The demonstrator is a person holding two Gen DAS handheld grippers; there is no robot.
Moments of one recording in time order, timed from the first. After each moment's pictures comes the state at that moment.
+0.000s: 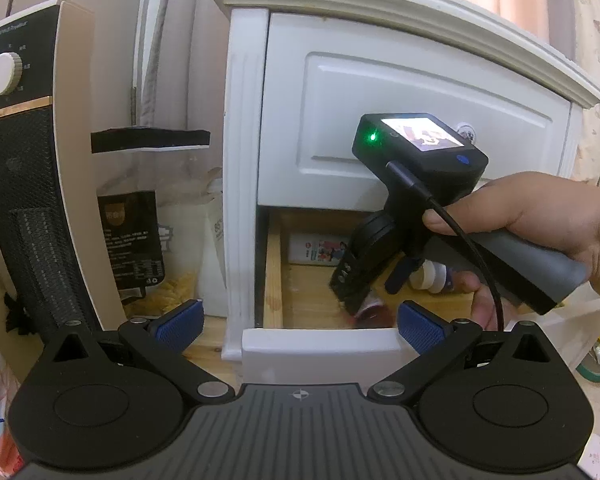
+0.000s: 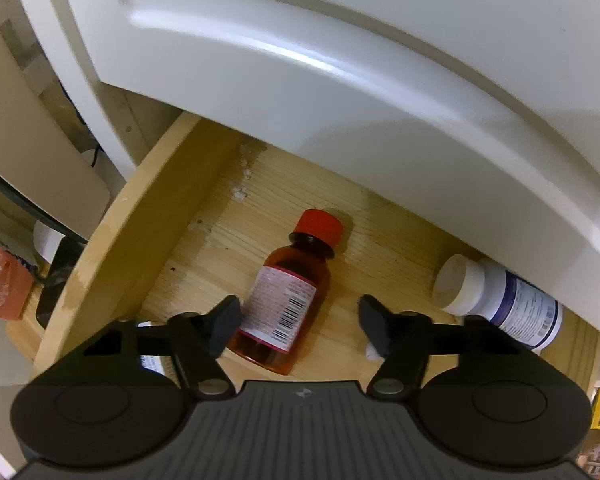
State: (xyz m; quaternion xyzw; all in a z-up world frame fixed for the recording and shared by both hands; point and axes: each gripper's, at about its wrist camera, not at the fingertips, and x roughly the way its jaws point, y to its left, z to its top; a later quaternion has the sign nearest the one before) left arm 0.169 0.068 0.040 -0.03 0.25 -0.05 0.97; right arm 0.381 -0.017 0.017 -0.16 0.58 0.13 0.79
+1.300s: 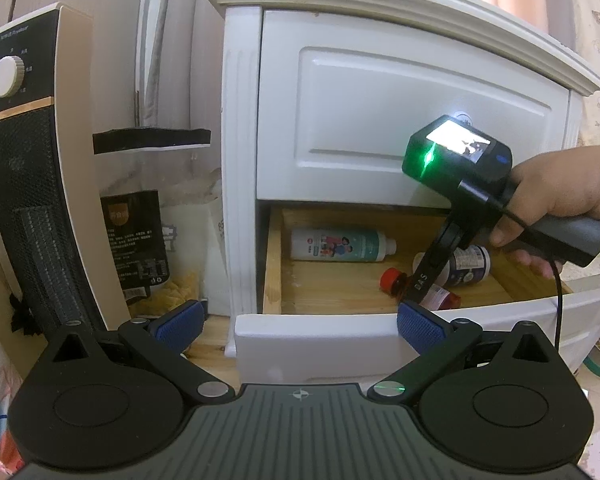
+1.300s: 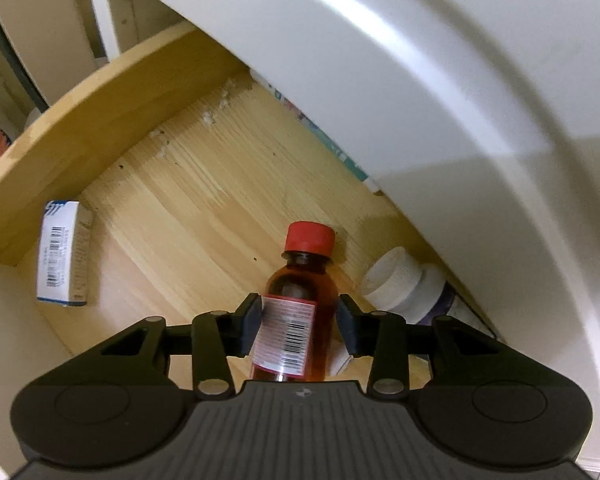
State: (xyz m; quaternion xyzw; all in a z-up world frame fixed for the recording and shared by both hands) left arm 0.166 0.059 0.036 -0.02 0.24 -0.04 0.97; right arm 0.365 -0.066 0.023 -0.30 0.56 0.20 0.74
